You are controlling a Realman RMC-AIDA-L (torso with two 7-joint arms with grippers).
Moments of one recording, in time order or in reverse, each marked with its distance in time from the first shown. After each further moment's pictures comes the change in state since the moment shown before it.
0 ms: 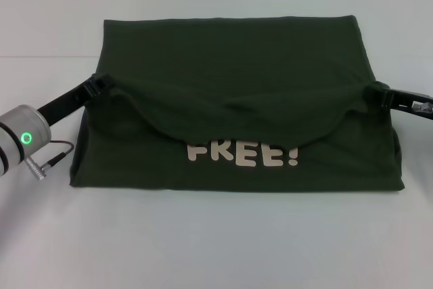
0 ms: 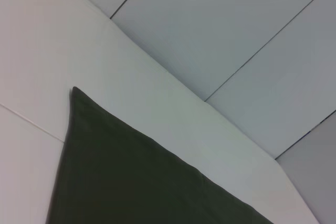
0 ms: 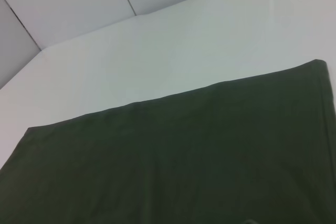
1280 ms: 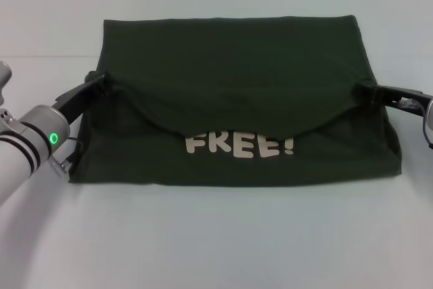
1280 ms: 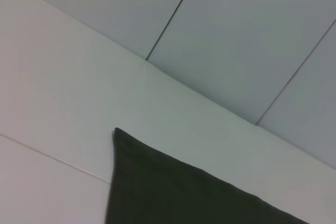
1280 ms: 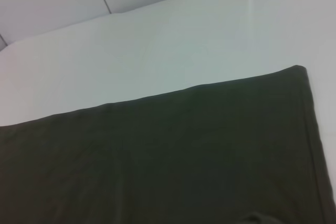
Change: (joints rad) left arm -0.064 -0.007 -0.008 -0.203 -0.344 -0.249 0.514; right arm 0.033 0.015 -0.093 0.050 0.066 0.182 -0.021
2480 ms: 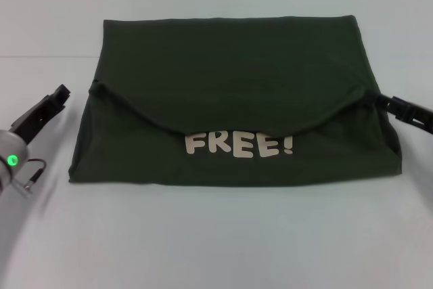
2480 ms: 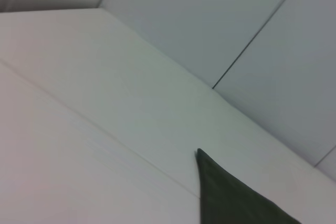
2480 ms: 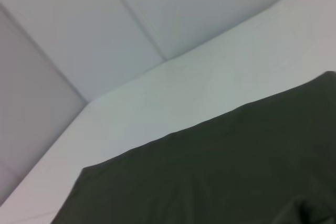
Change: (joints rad) left arm 0.100 0.021 -0.004 -0.013 -0.149 0.003 0.016; right arm -0.201 -0.021 0.006 -0.015 0.287 -0.357 -0.128
